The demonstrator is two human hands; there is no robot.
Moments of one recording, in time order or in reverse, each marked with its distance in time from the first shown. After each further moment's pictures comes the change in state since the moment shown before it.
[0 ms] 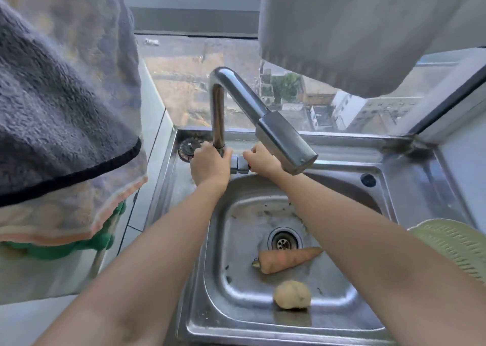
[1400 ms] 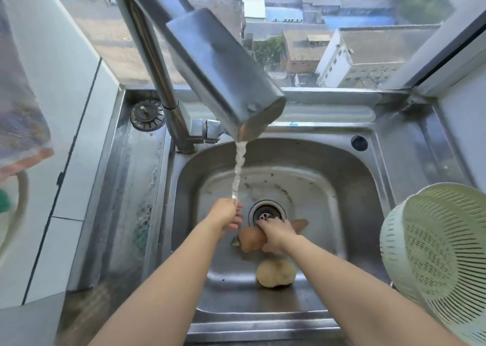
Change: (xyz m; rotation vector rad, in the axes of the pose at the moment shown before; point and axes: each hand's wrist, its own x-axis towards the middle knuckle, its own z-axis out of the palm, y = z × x) left_hand -0.085 -0.060 0.147 -0.583 -0.870 -0.589; right_hand -0.053 0.258 0.054 -0.935 -0.419 0.126
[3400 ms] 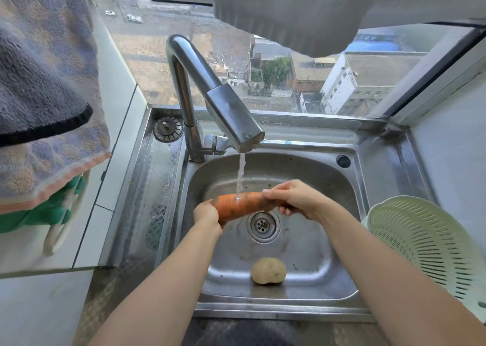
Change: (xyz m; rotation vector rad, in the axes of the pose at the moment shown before) left_hand -0.008 -0.009 -0.022 -0.632 0.287 0.031; right_hand -0.123 0.005 -0.145 1.196 0.060 -0.090
